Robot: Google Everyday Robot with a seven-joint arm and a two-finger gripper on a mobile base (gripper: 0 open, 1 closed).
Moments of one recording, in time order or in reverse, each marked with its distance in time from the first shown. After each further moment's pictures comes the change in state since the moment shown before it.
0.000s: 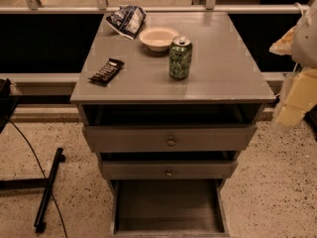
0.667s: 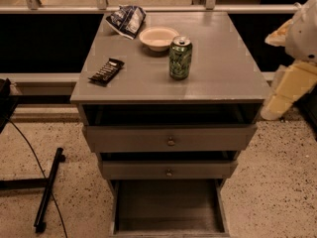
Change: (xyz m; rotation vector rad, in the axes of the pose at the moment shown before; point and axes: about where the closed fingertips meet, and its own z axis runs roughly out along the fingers) arm -0.007 -0.027 0.009 0.059 -0.061 0.002
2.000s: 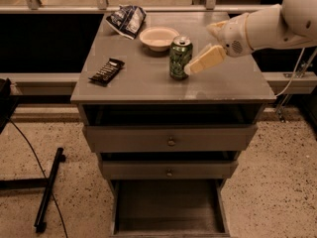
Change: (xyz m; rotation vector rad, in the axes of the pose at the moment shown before) arm -0.120 -0.139 0.133 0.041 -0.671 0.191
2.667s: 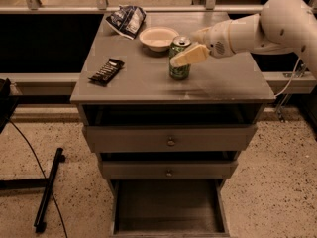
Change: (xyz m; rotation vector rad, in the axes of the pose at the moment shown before) arm 0.000 -0.020 0.052 -0.017 -0.087 0.122
